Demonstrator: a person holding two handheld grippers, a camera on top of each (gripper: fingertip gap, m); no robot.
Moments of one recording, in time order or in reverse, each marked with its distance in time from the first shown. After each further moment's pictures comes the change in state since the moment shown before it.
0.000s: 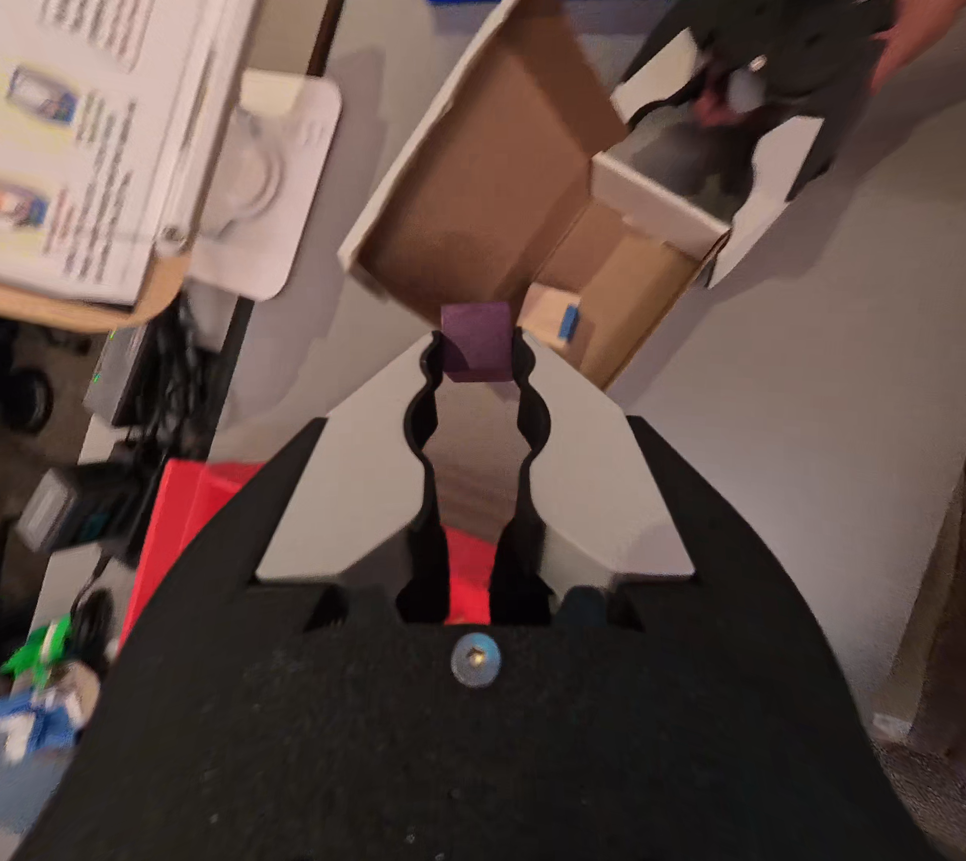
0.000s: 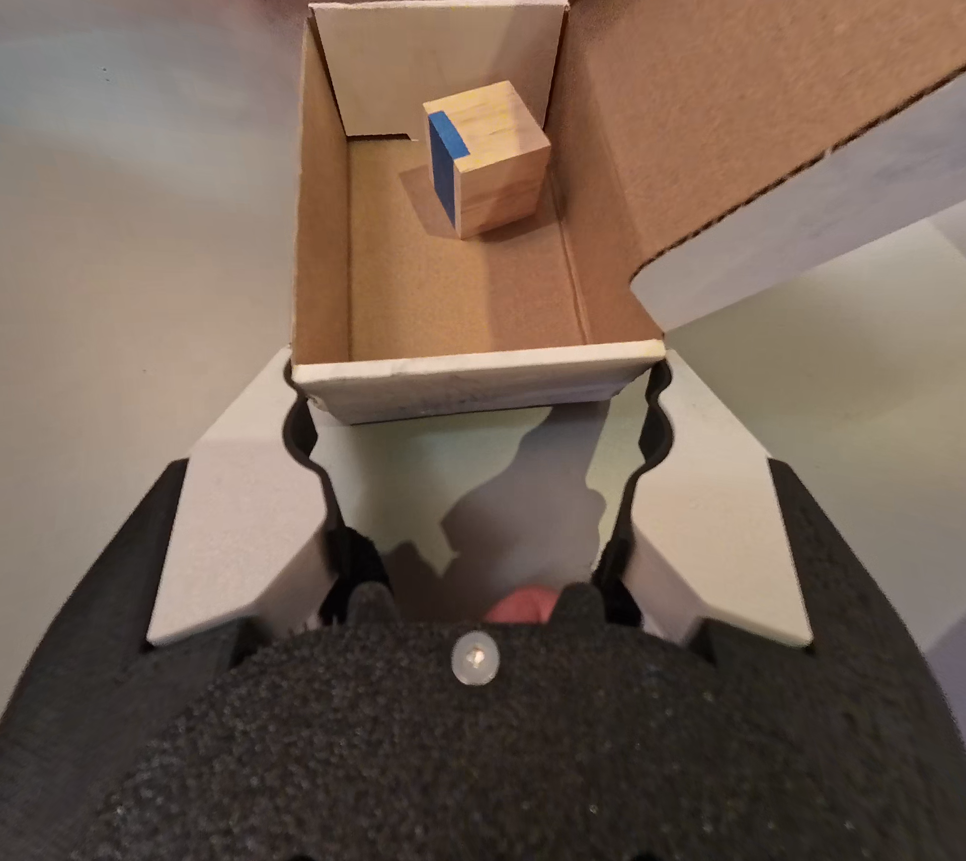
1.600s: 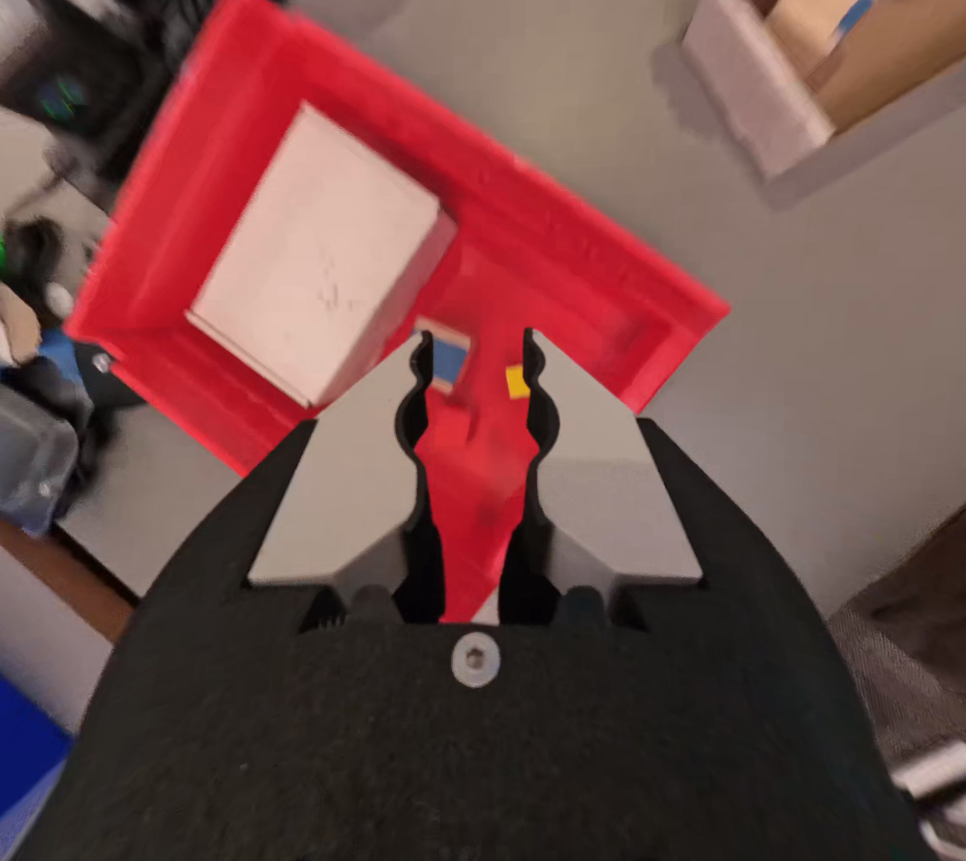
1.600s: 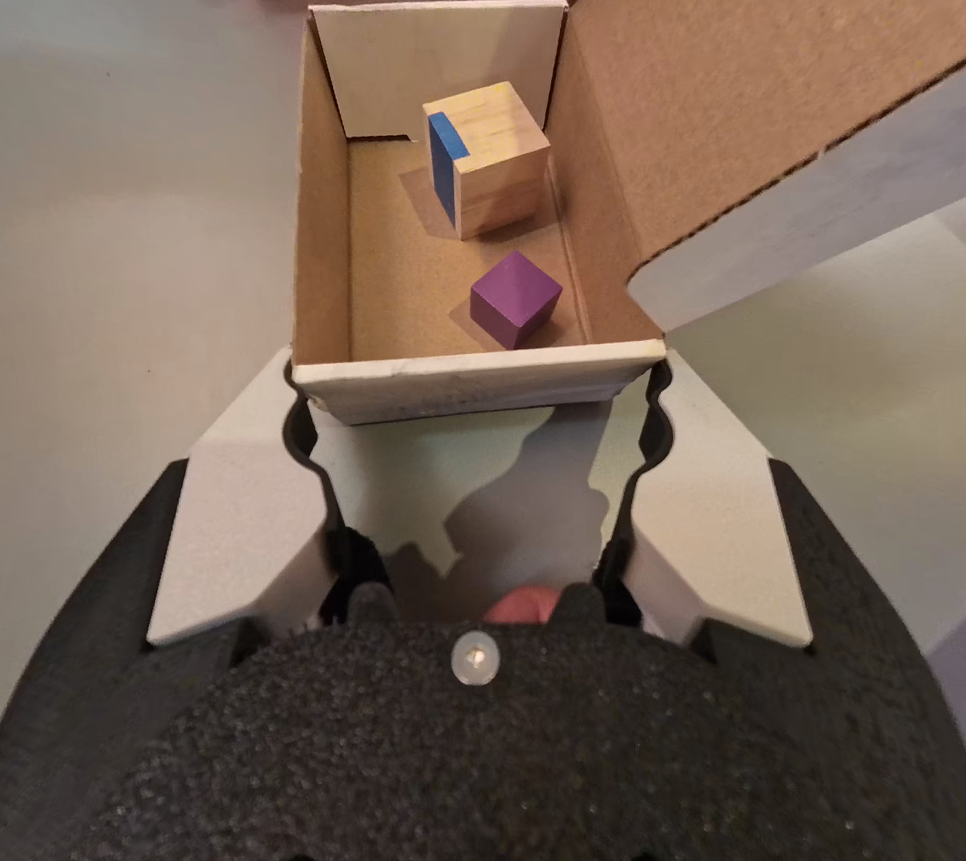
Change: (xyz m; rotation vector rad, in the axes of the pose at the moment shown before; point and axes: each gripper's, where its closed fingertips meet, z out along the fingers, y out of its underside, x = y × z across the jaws) left arm -0.073 0.187 -0.060 -0.245 -0.079 -0.354; right arm 0.000 -0.001 0.000 0.003 -0.004 0.012
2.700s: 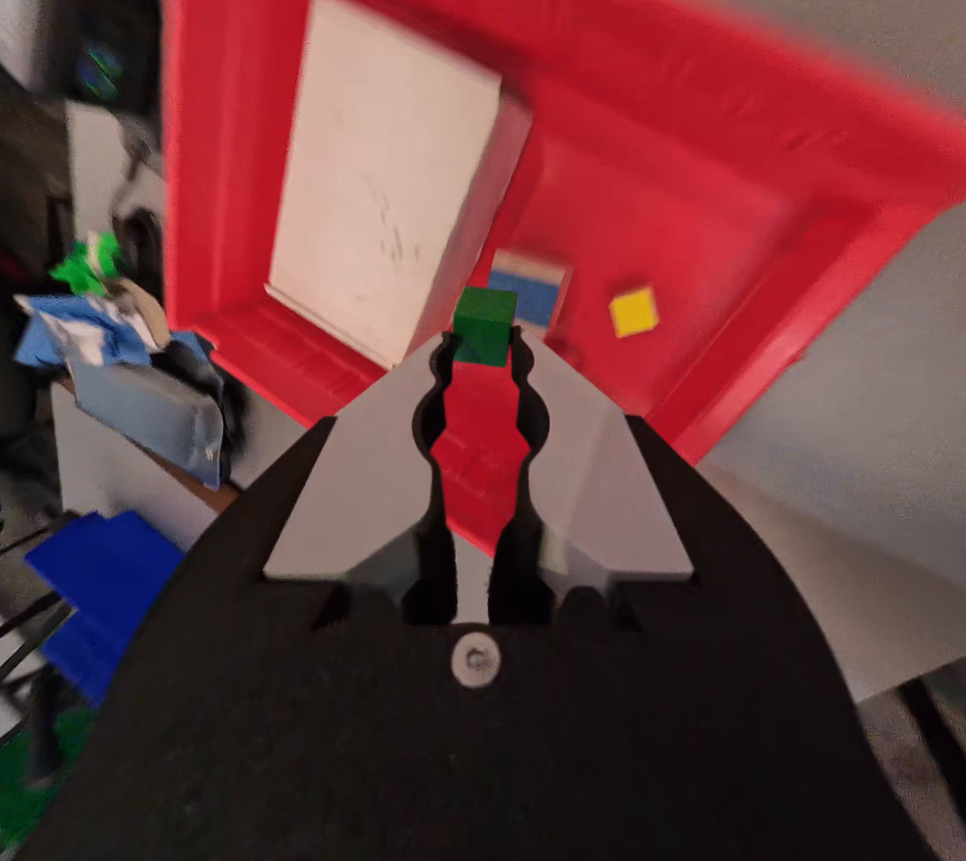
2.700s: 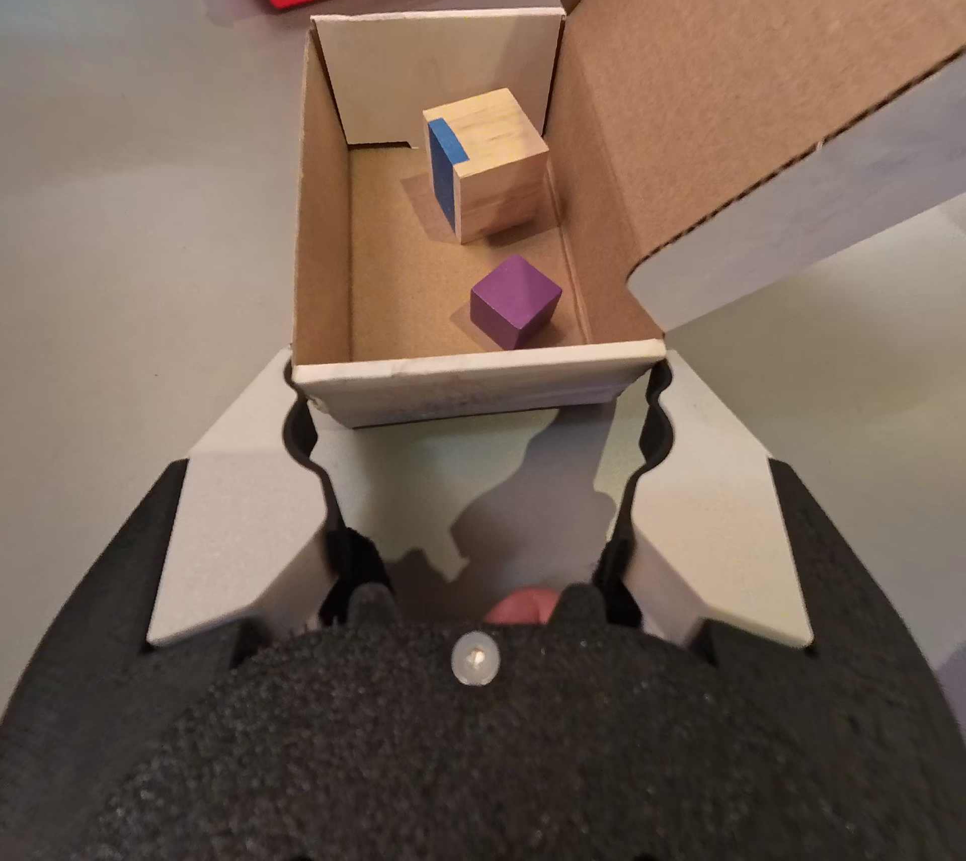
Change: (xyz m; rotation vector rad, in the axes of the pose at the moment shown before) left arm -0.037 0.033 0.024 -0.209 -0.151 0.234; right arm -0.001 -0.001 0.000 0.021 -0.012 0.017
